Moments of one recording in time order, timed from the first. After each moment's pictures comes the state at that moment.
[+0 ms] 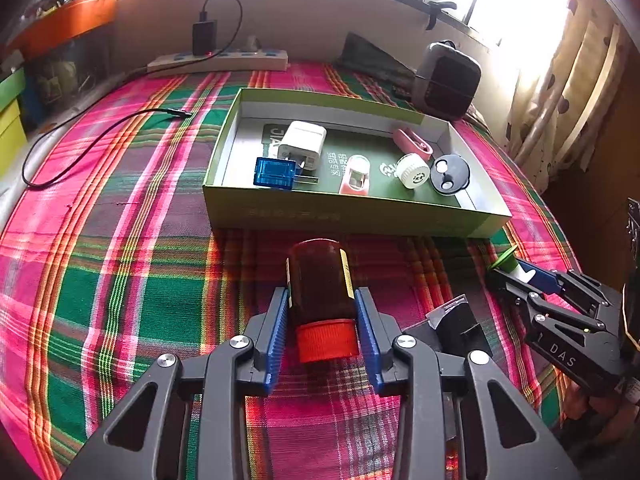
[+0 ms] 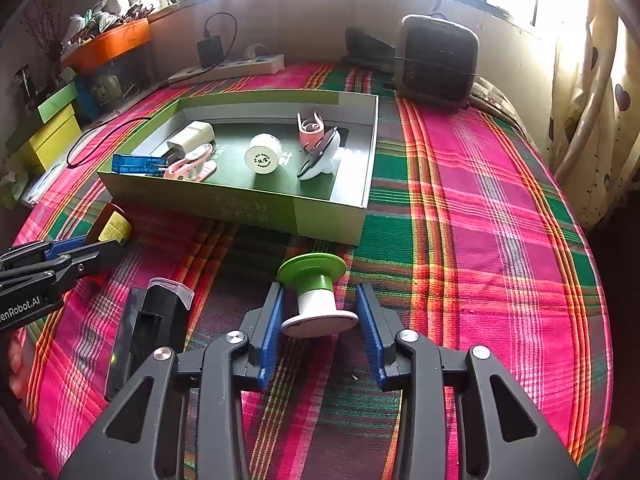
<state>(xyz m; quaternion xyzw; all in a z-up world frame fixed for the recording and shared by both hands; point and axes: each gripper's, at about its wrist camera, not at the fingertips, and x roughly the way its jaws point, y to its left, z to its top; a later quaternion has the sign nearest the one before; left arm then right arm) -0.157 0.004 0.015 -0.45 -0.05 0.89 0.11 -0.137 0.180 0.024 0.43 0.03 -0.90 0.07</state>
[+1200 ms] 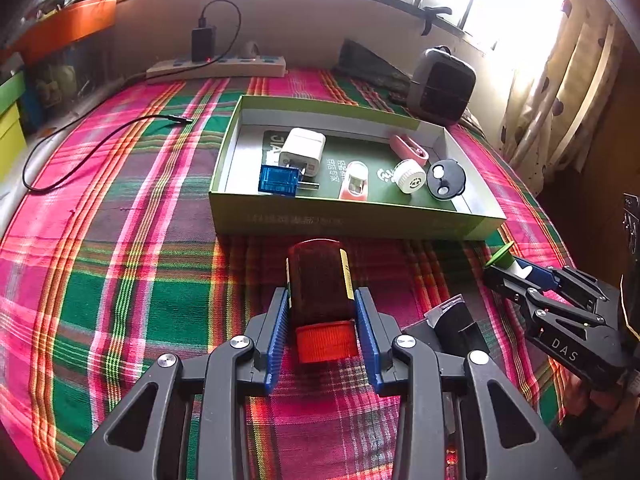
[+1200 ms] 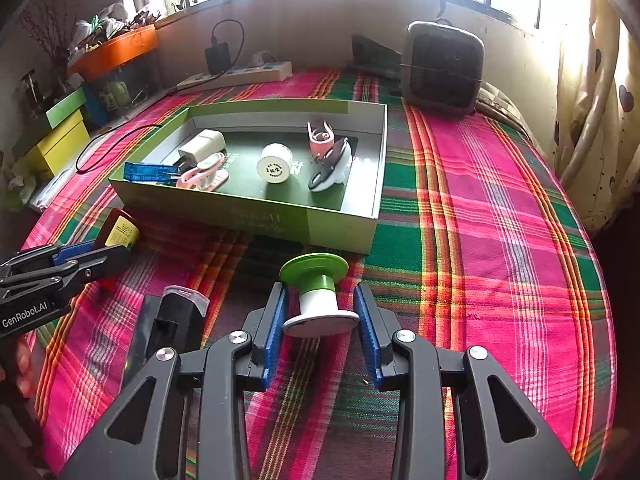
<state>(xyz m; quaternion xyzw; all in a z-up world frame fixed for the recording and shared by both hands) -0.154 0.002 0.020 -0.44 -0.05 0.89 0.11 -0.136 0.174 0.031 0.42 0.03 -0.90 0.08</state>
